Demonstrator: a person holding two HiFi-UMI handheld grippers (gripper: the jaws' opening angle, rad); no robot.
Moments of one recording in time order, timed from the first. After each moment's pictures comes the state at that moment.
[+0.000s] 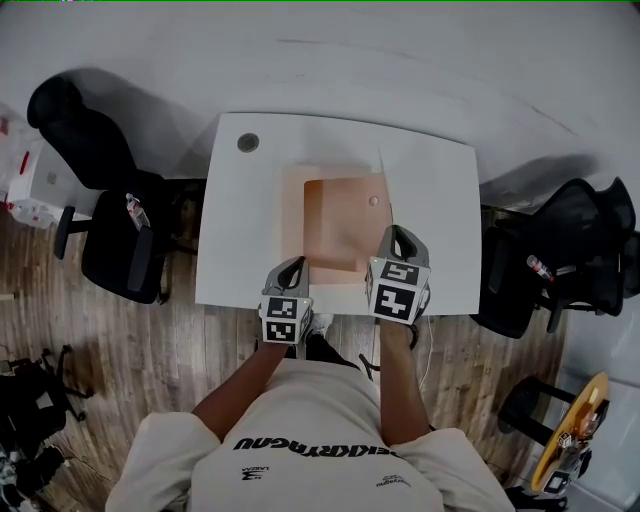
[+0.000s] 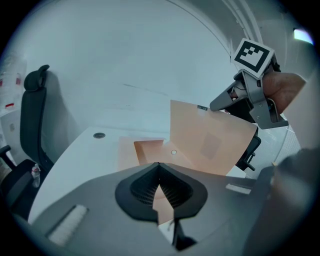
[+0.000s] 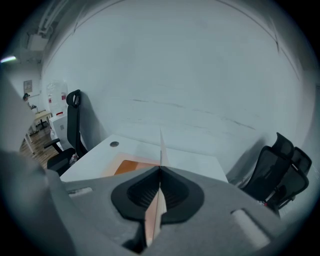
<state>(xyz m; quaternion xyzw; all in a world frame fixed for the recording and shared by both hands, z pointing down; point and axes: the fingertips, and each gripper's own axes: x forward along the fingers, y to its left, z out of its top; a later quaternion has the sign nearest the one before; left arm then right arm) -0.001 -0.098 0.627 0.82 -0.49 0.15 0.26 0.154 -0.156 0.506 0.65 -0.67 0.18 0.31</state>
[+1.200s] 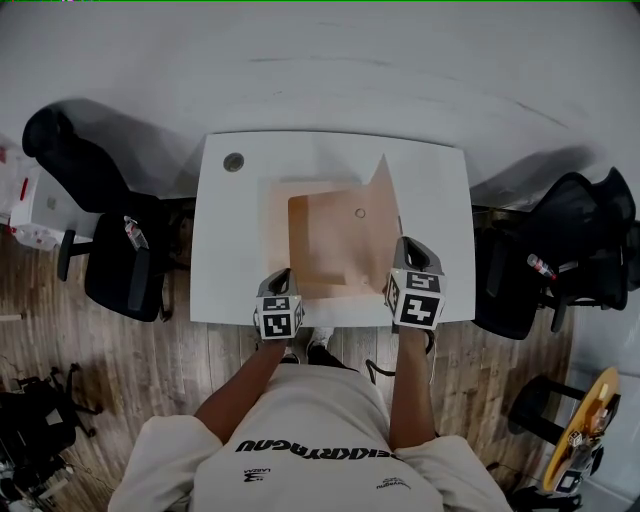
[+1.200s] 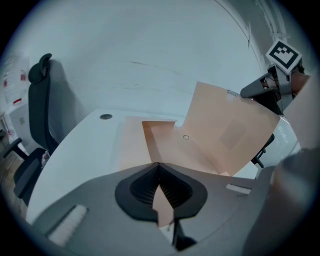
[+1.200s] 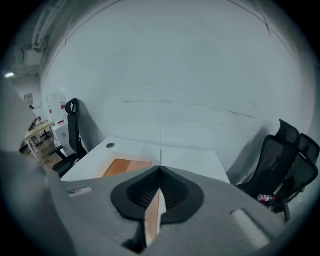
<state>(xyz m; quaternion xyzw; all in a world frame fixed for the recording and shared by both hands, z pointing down) 0.001 -0.111 0.682 0.76 -0.52 0.23 0.31 0.230 -0.158 0.517 0.64 -0.68 0.21 0.28</state>
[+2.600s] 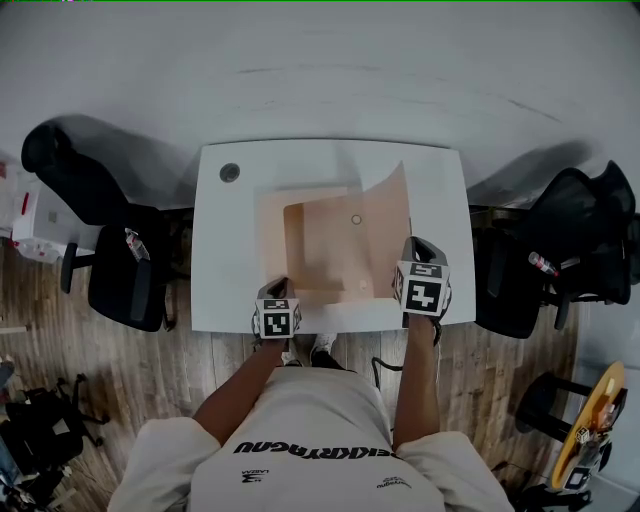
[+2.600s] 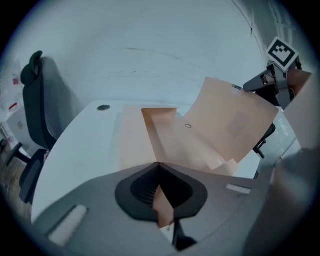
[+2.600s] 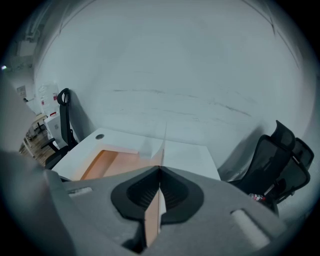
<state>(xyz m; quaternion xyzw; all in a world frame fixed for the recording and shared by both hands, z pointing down) -0.002 -0.108 0.711 0.75 -0.50 0.29 0.33 0.271 -0.170 0.541 0.65 -0.65 0.21 0.33</state>
